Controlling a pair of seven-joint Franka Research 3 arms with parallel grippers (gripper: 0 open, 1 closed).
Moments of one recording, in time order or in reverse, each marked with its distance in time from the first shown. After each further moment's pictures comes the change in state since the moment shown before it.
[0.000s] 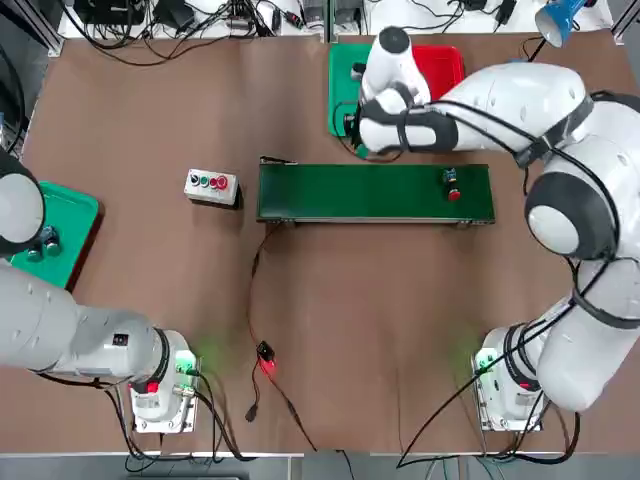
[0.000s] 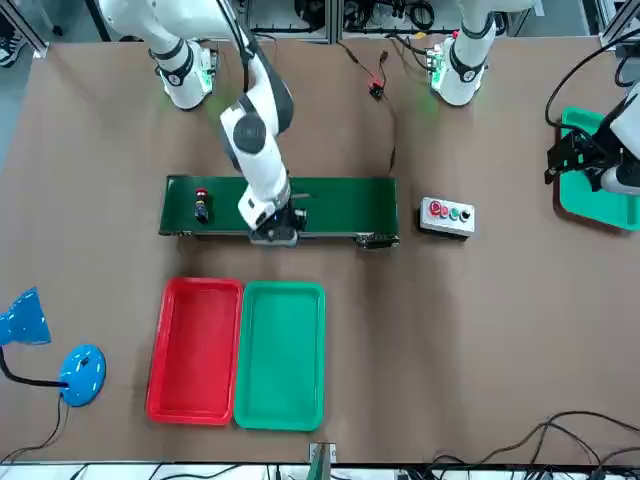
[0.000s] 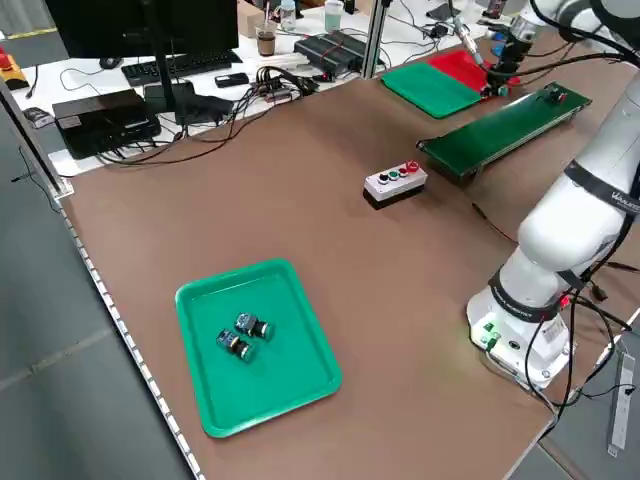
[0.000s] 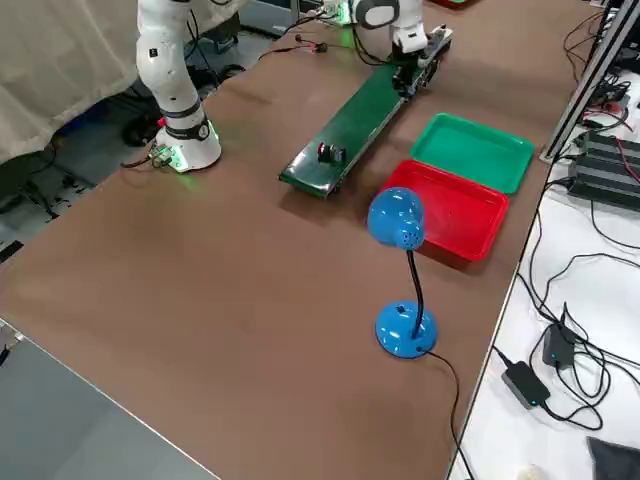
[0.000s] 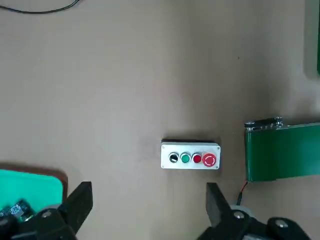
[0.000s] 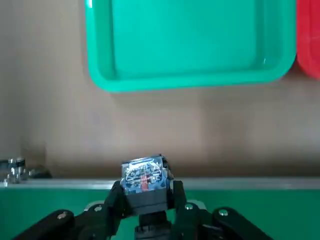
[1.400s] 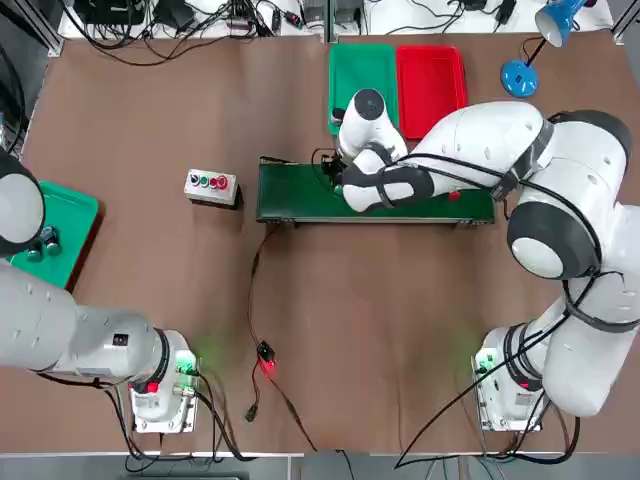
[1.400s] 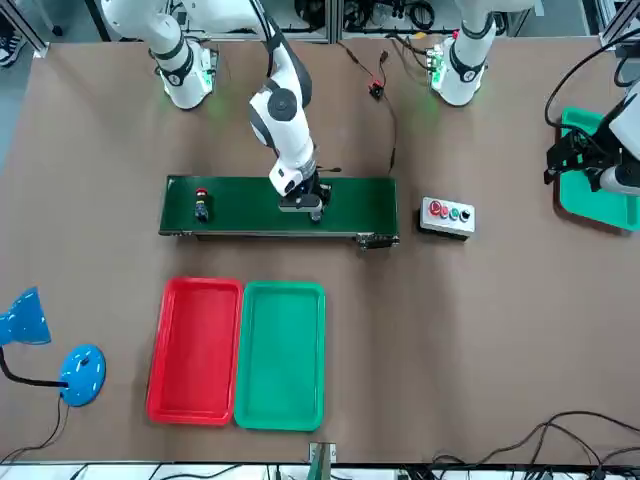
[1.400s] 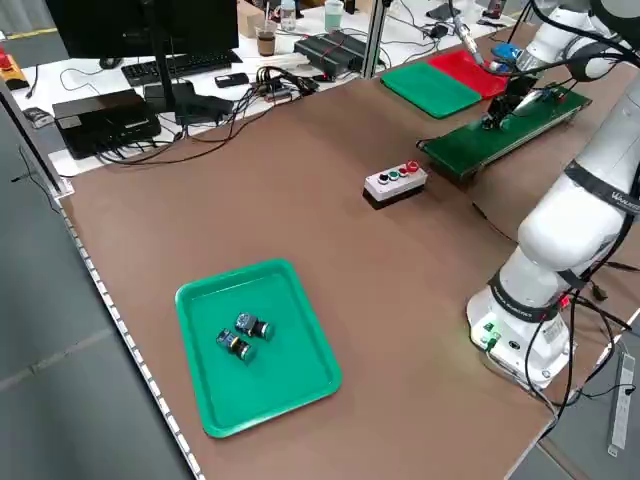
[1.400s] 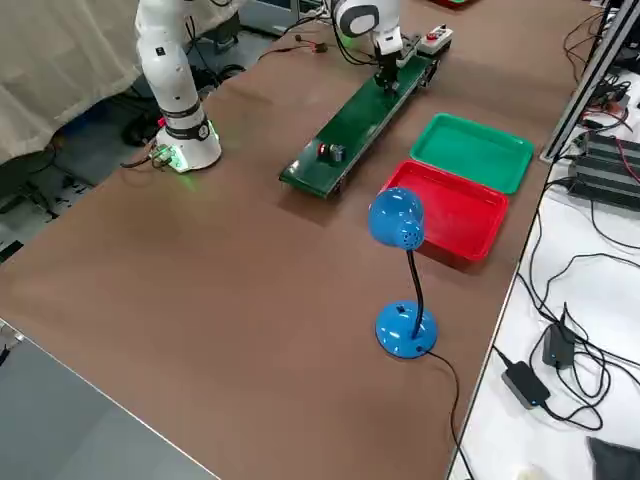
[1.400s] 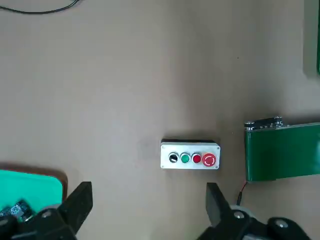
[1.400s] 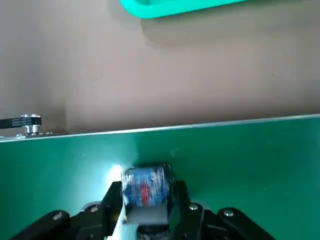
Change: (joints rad) left arm -0.001 0.000 -0.001 0.000 0.000 0.000 0.000; right arm 0.140 0.089 -0.001 -0.037 0.000 0.186 0.161
